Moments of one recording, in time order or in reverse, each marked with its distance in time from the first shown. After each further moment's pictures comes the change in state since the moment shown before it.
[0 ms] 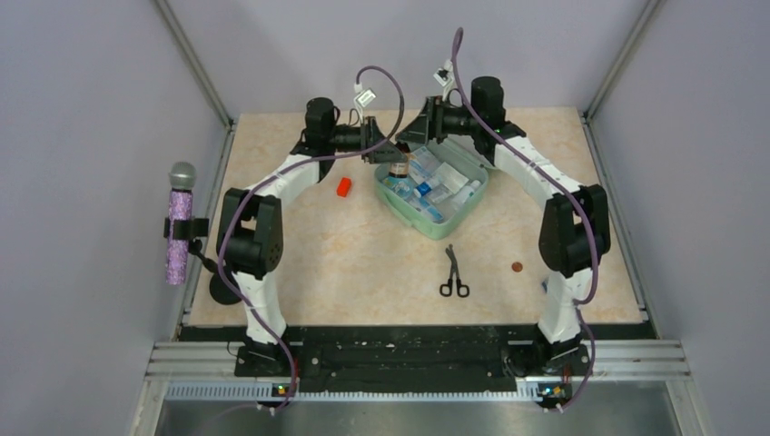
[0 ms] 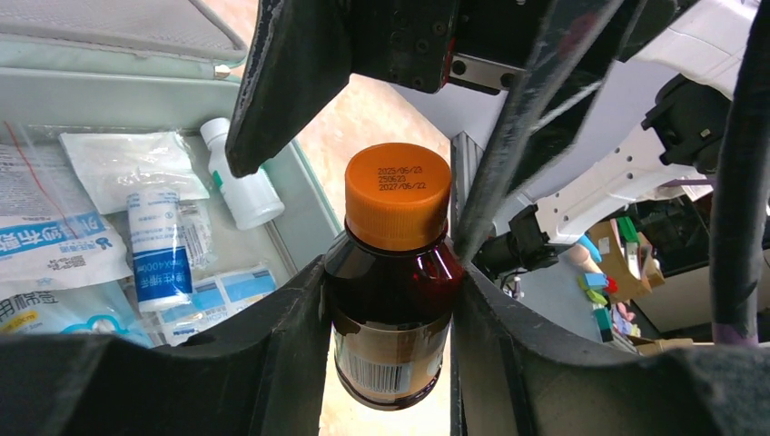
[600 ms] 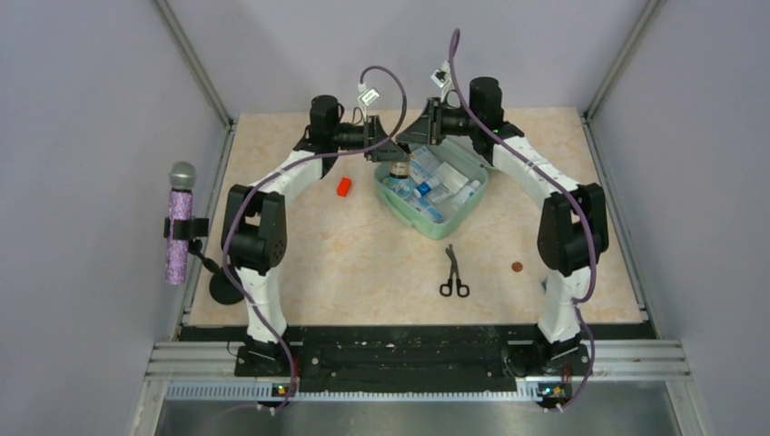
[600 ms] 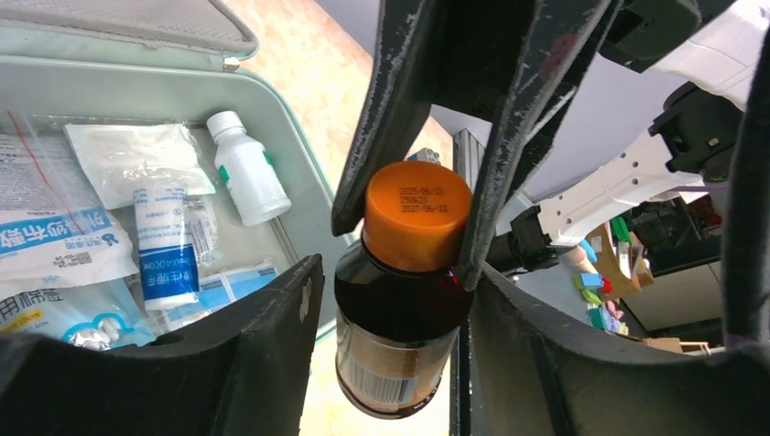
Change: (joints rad) left arm -0.003 0.040 0.054 -0.073 0.005 0.026; right arm 0.005 0.021 0.011 0.021 -0.045 0.004
